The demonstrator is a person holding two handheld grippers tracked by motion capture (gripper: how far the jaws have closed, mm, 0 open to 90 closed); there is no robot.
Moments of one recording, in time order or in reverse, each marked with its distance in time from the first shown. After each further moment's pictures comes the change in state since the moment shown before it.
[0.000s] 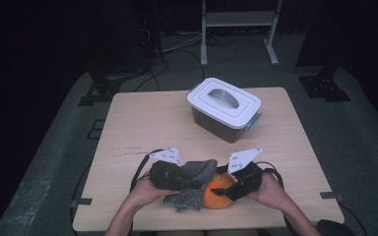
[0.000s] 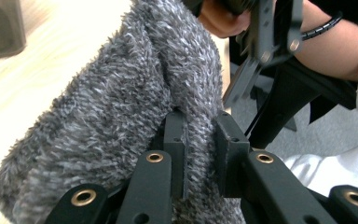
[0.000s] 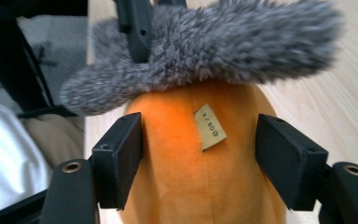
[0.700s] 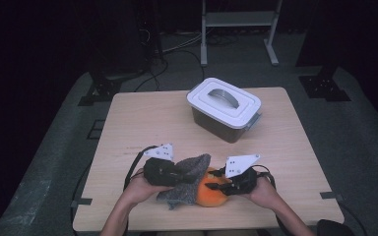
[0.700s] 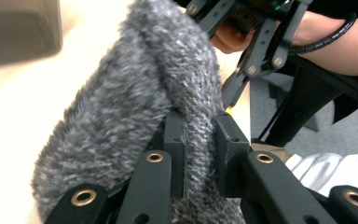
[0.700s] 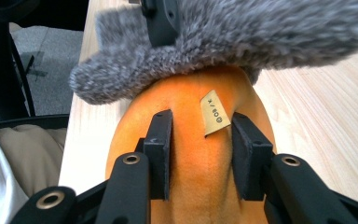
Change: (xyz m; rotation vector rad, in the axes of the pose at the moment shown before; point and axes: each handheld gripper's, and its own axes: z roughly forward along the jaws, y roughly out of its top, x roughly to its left) left arm 0.012 -0.006 -0.017 -0.033 0.046 -0.026; right arm 0.001 -0.008 0.013 -0.117 -0.026 -0.090
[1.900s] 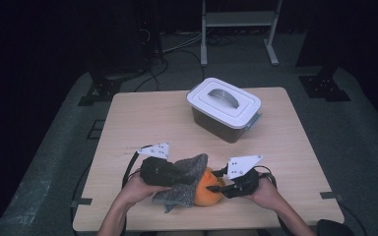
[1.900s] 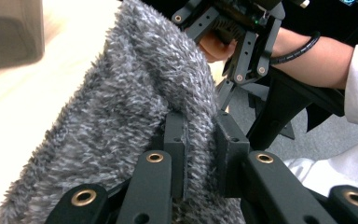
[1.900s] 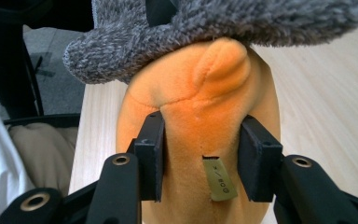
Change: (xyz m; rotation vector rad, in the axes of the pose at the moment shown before) left arm -0.004 0.003 -0.008 -0.027 -0.062 -0.012; right arm 0.003 0.001 -0.005 -0.005 0.025 -0.004
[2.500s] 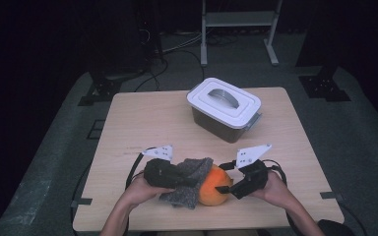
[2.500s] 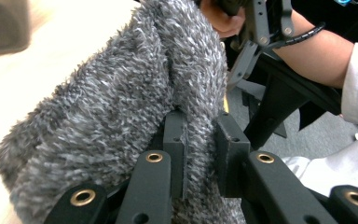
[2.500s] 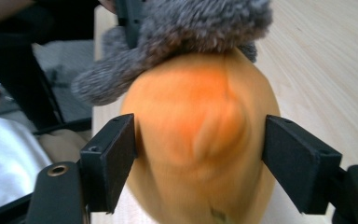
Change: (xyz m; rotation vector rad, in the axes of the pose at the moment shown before) left arm -0.001 -0.002 0.013 0.020 -0.032 -0.002; right arm -0.013 0.001 -0.022 0.046 0.026 0.168
